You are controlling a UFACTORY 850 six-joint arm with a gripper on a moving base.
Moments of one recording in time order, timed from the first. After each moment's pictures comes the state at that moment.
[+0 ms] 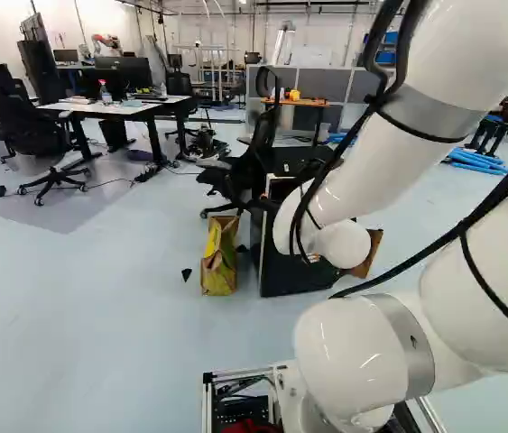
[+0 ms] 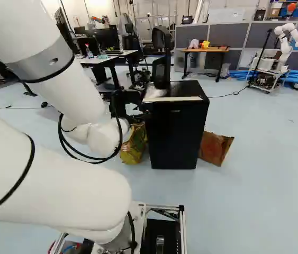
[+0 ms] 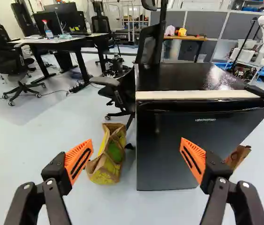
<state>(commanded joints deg) 0.0 16.0 -5.0 0.0 50.0 0.0</state>
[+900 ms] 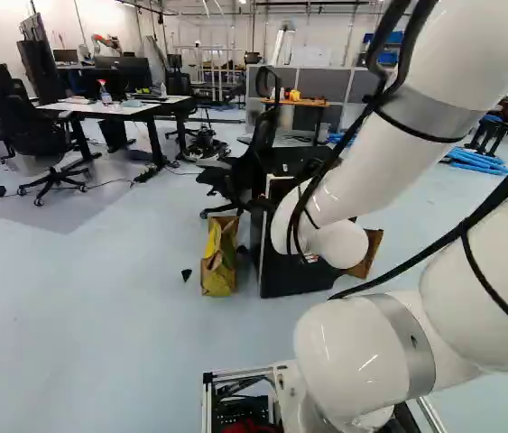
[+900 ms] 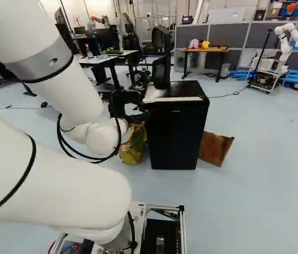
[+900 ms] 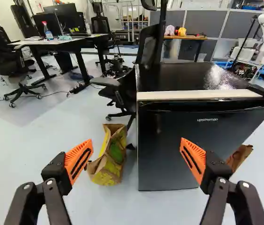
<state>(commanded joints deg) 2.0 15.9 -5.1 2.5 50.0 0.0</state>
